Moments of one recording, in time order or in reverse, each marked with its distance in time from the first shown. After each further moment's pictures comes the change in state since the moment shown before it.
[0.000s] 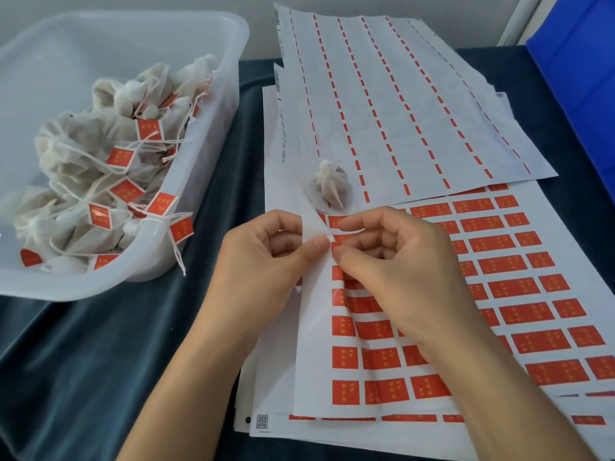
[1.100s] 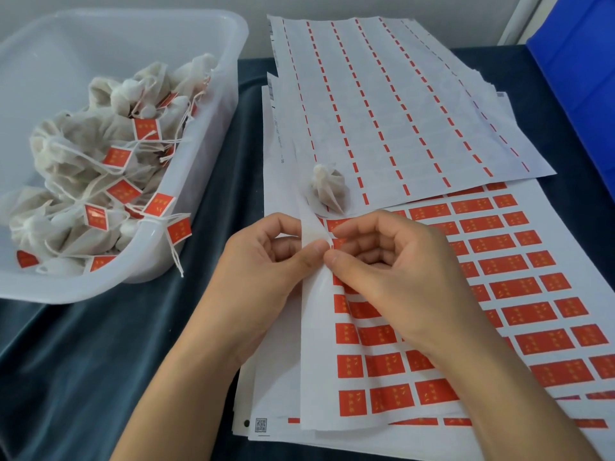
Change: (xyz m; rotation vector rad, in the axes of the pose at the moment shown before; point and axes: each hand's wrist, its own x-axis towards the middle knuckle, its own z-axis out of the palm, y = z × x) left_hand -0.001 -0.003 -0.005 -0.205 -0.148 -0.071; right_hand -0.003 -0.005 -0.003 -0.014 -0.075 -0.048
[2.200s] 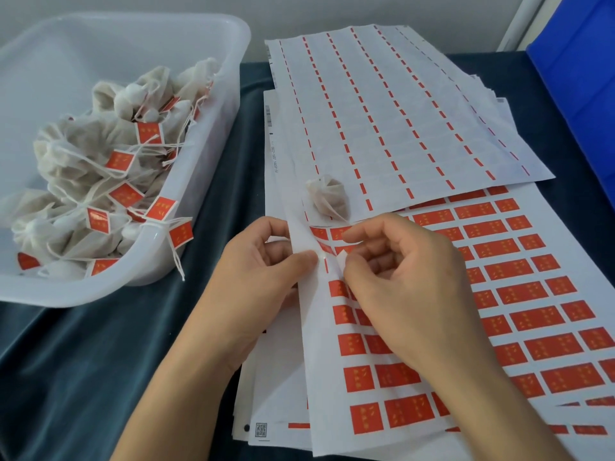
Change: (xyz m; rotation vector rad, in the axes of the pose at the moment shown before) left_hand -0.005 0.013 0.001 0.022 0.049 -0.102; right_hand -0.008 -0.004 0.007 -0.233 0.167 -0.053
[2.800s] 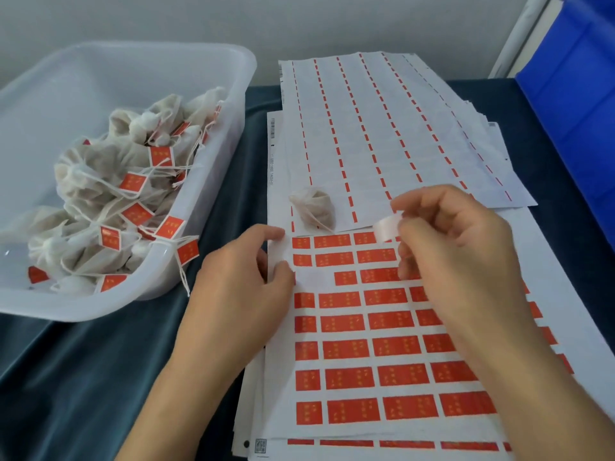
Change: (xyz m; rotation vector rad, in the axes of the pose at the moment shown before) left_hand 0.007 -0.007 -0.014 0.804 0.338 0.231; right_hand 0.026 -0.006 -0.033 0.256 0.115 0.069
